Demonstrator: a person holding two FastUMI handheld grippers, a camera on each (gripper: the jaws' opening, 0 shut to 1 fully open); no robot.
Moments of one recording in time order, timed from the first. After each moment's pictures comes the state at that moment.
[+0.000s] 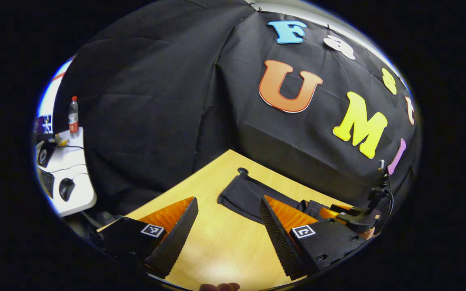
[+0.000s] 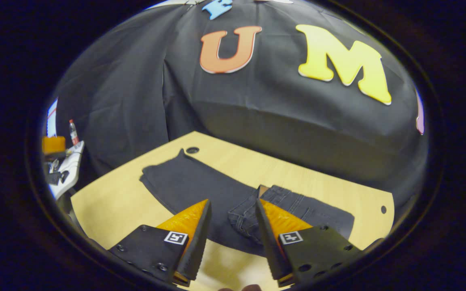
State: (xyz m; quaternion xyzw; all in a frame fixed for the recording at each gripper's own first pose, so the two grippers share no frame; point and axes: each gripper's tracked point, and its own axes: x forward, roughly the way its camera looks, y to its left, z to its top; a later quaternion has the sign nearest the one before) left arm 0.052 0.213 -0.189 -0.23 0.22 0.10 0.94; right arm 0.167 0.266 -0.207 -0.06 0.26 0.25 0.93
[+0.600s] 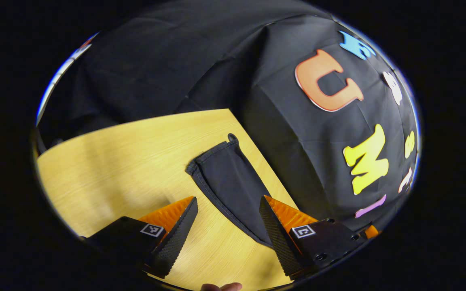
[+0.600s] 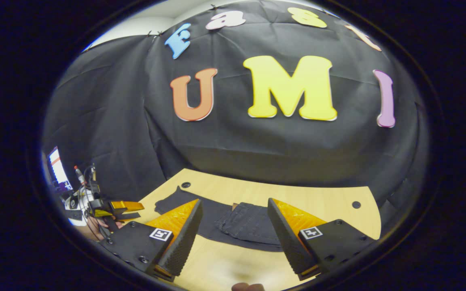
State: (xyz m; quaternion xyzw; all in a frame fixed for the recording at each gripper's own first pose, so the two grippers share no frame) left arm 0.132 0.181 -0.295 -0.48 0.28 0.07 0.83; right arm 0.119 0.152 -0.067 0.04 0.24 0.18 0.95
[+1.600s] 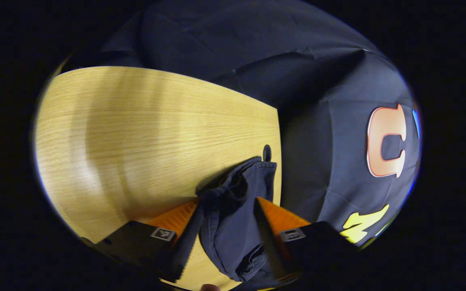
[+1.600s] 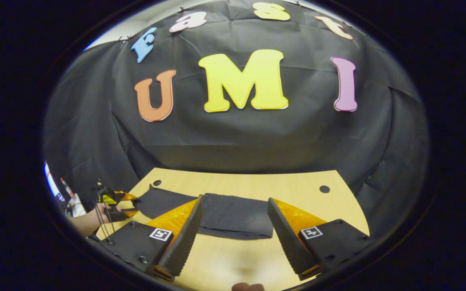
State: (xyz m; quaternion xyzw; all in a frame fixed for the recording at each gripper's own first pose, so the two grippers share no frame) left arm 0.227 0.208 -0.374 -0.64 0.32 0.15 0.68; right arm 0.106 0.064 -0.078 0.04 0.27 0.08 0.96
